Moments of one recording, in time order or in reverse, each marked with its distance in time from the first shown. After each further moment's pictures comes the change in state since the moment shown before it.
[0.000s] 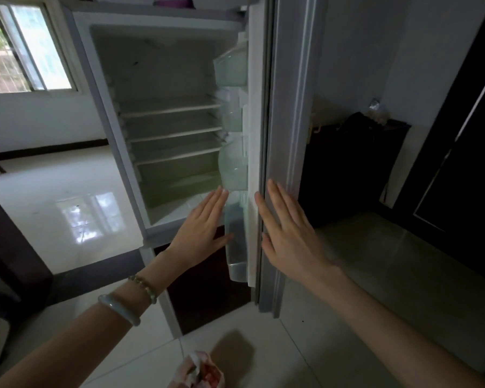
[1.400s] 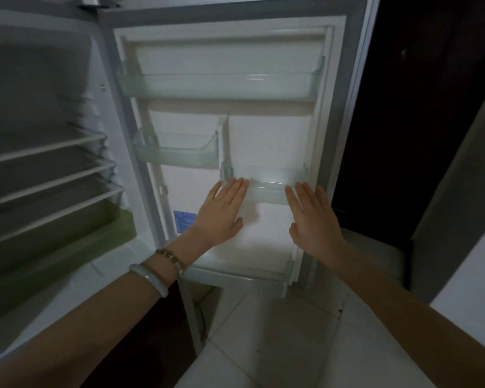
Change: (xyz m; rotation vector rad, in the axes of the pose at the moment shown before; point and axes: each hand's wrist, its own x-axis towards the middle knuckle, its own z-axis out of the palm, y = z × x) left_hand 0.288 0.053 0.128 -0.029 0.050 0.479; right_hand 0.038 0.238 0.069 -0.431 -0.202 0.486
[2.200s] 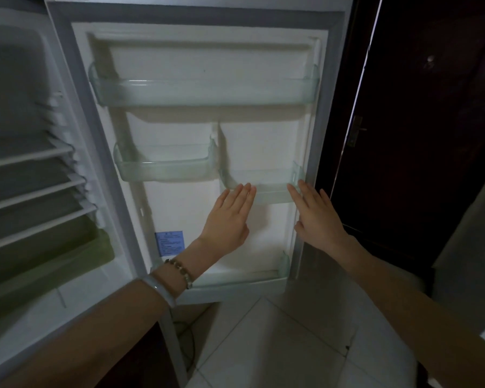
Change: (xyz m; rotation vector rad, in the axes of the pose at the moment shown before) left_hand 0.116 -0.003 0.079 0.083 0.031 -0.099; right_hand 0.120 0.107 0.093 0.167 -0.106 -0.029
